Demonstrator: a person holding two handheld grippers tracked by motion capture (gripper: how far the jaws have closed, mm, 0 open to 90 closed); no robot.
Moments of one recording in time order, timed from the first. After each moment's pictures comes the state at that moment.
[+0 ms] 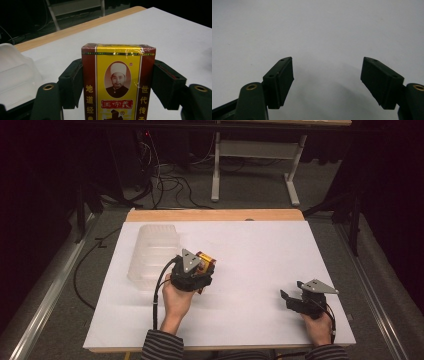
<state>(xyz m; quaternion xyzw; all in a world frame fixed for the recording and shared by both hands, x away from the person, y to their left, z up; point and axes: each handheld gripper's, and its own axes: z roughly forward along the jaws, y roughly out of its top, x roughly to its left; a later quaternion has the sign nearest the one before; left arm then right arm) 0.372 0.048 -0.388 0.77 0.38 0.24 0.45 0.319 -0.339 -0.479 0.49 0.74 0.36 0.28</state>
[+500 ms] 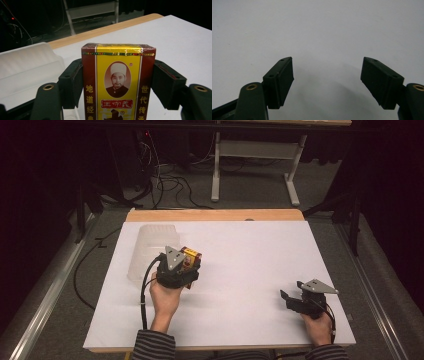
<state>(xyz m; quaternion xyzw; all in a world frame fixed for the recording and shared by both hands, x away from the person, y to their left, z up) 0.375 0.079 -0.380 0.74 0.41 0.28 0.46 0.319 -0.339 -0.479 0.50 0.74 0.36 0.28</state>
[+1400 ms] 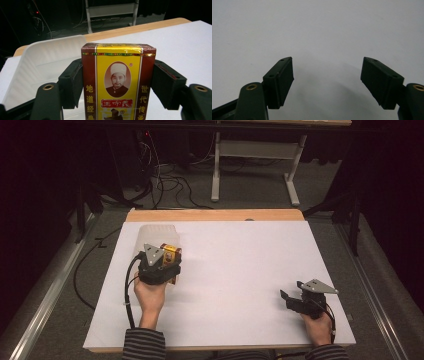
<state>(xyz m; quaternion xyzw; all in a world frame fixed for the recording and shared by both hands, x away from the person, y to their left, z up) 0.385 0.122 -0.382 0.70 0.47 0.30 0.44 0.319 -0.339 -0.479 0.50 0.74 0.36 0.27</state>
